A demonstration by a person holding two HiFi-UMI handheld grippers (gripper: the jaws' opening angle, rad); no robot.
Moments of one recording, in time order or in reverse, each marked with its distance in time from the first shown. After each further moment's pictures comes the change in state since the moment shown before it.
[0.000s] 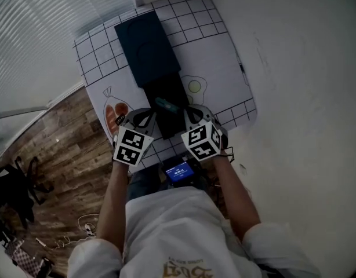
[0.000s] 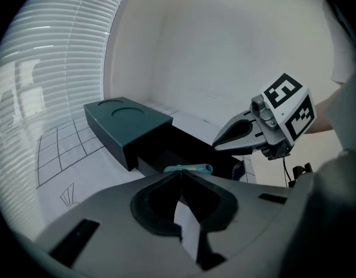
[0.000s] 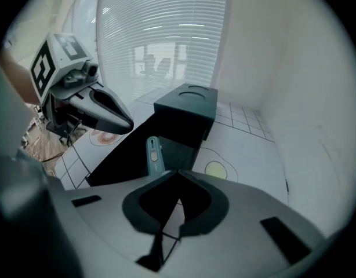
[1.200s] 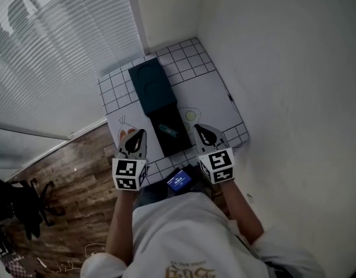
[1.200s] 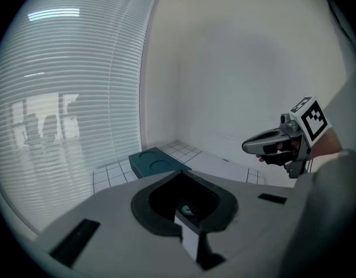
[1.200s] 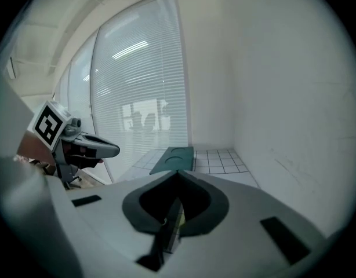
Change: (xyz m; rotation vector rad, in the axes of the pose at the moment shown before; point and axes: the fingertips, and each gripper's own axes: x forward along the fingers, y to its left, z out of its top) left arm -0.114 -0.004 0.084 -0.035 -0.298 0.335; right arm -0.137 -0.043 0.061 0.264 -0.507 -0.050
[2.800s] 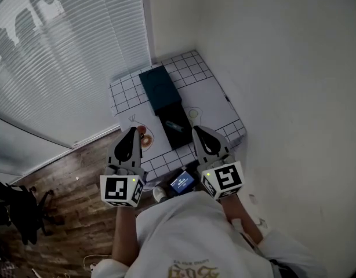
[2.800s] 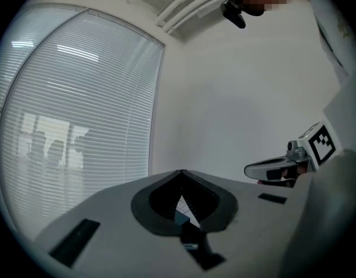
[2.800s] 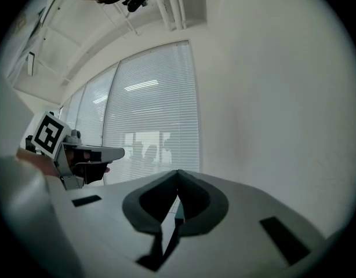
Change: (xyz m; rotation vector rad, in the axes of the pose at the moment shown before) left arm -0.170 -0.009 0.115 0.007 -0.456 0.044; right arm -0.119 0.102 0.116 -0.044 -0.363 -0.029
